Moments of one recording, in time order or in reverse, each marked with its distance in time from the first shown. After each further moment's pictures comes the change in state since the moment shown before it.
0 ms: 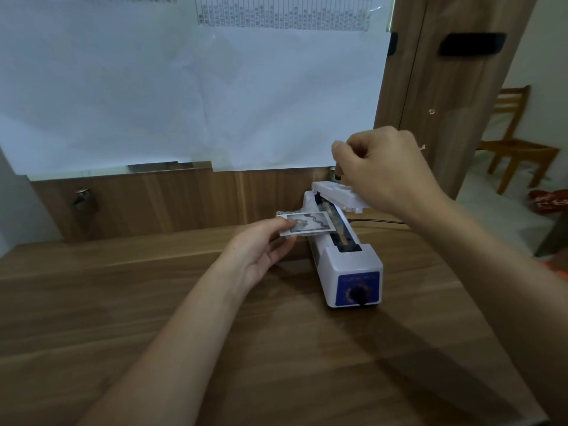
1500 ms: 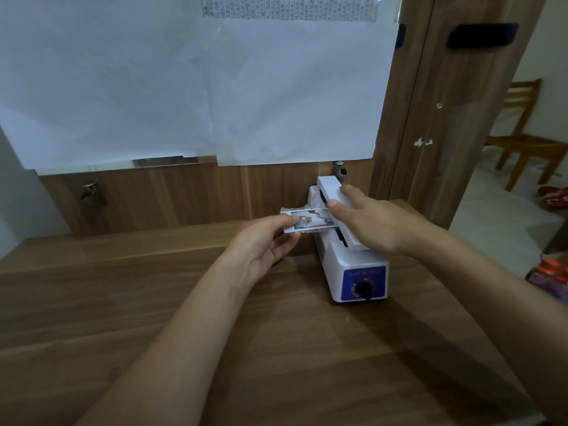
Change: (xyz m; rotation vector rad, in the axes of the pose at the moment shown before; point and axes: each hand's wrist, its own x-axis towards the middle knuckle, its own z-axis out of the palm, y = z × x) left_hand 0.009 -0.002 -0.007 0.020 -0.002 -0.026; right_hand -0.032 0.030 0.033 -0.185 -0.656 0.337
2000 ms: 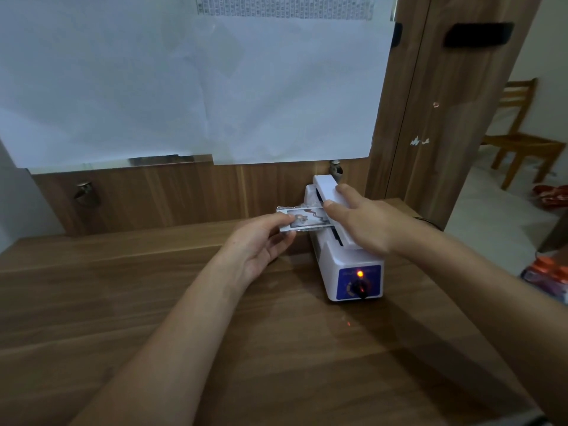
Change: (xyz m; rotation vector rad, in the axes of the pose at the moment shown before) left_hand -0.002 0.000 0.001 -0.002 -0.017 -0.002; right_hand 0.000 0.000 0.003 0.015 0.001 -0.012
